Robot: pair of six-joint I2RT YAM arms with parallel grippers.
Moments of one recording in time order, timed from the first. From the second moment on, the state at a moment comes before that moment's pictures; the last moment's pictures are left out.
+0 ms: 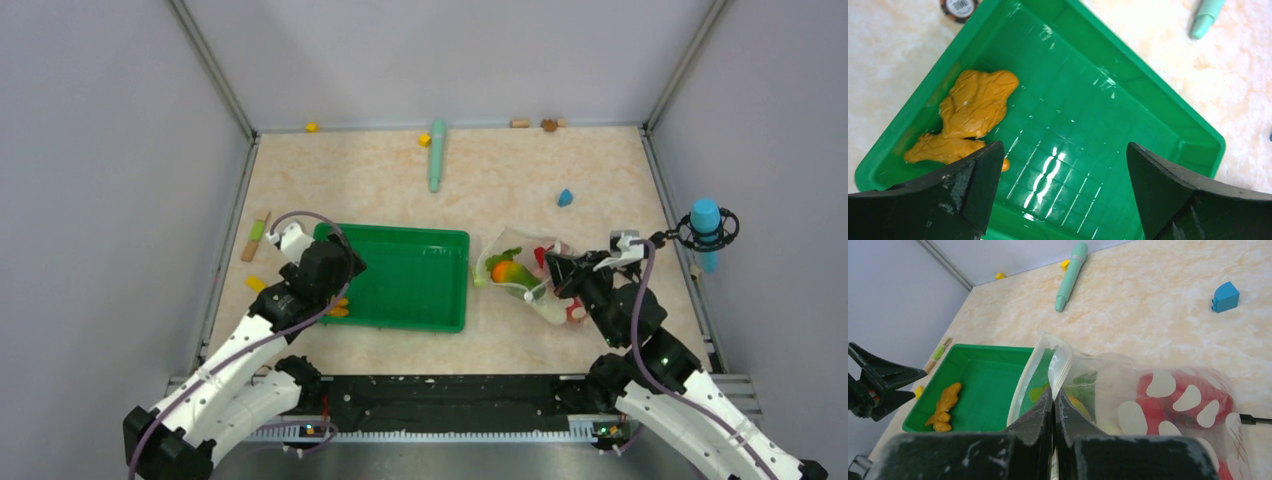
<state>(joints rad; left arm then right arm) -0.56 0.79 0.65 -0.55 -0.53 -0.97 0.71 0.28 0.46 -0.24 0.35 0.50</state>
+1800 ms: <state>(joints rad) -0.30 1.42 0.67 -0.15 -0.14 -0.73 0.71 0.30 0.40 -0.15 0.42 0.45</state>
